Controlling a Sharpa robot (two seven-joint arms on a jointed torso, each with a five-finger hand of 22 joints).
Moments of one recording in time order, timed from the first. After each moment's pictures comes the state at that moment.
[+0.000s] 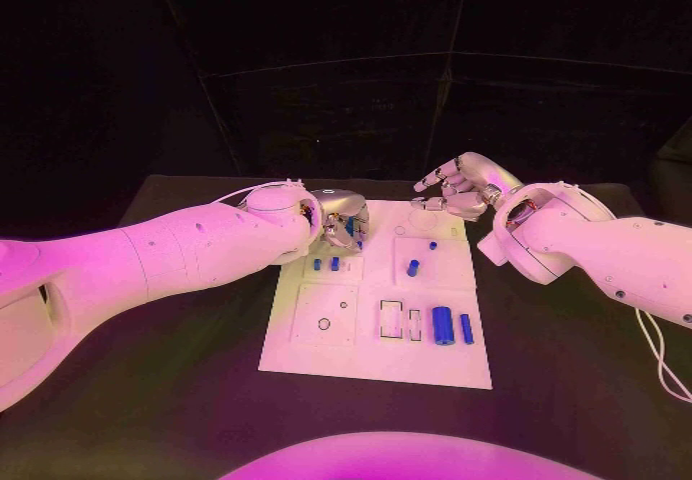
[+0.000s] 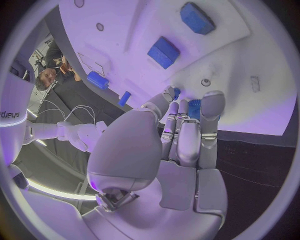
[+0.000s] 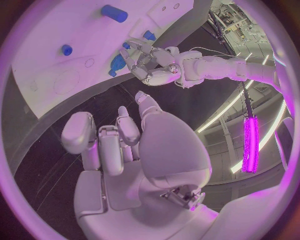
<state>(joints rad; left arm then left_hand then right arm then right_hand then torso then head) 1.24 -0.51 -0.10 1.14 -1.43 -0.09 0.02 1.40 -0.08 0.27 -0.06 0.07 0.99 0.14 0.26 0.07 0.97 0.09 0.42 0.06 1.44 0.01 1.34 1.08 0.15 1.32 0.11 0.91 0.94 1.23 -0.78 -0.02 1.50 -1.07 -0.42 -0.10 1.33 -0.02 0.00 0.08 0.37 0.93 0.15 0.12 0.07 1.34 0.06 1.21 1.19 1.47 -0.01 1.48 1.31 0.10 1.32 0.09 1.34 1.01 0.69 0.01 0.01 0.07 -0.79</state>
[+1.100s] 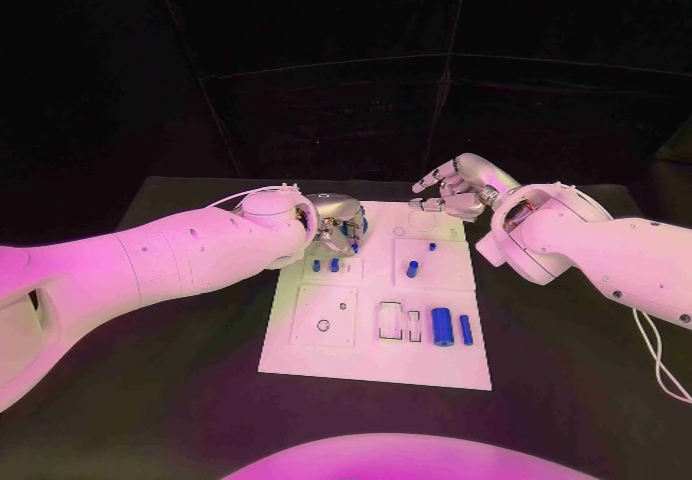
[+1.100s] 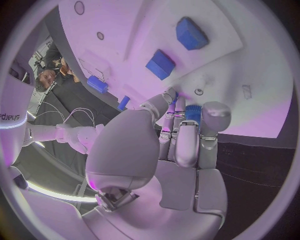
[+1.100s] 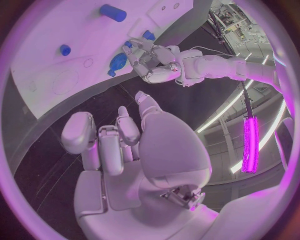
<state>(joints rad) 1.23 -0.54 -0.10 1.18 -1.45 -0.09 0.00 1.37 -0.05 0.43 -0.10 0.05 1.09 0.13 0.22 0.07 1.12 0.06 0.33 0.07 1.46 -0.02 1.36 1.07 0.14 1.36 0.08 1.03 1.06 1.23 -0.77 -0.02 1.50 -1.07 -0.42 -0.10 1.33 -0.02 0.00 0.08 0.37 0.93 0.15 0.12 0.07 1.34 0.06 1.21 1.19 1.47 -0.01 1.48 1.31 0.10 1.32 0.09 1.34 1.01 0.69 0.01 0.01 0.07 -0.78</state>
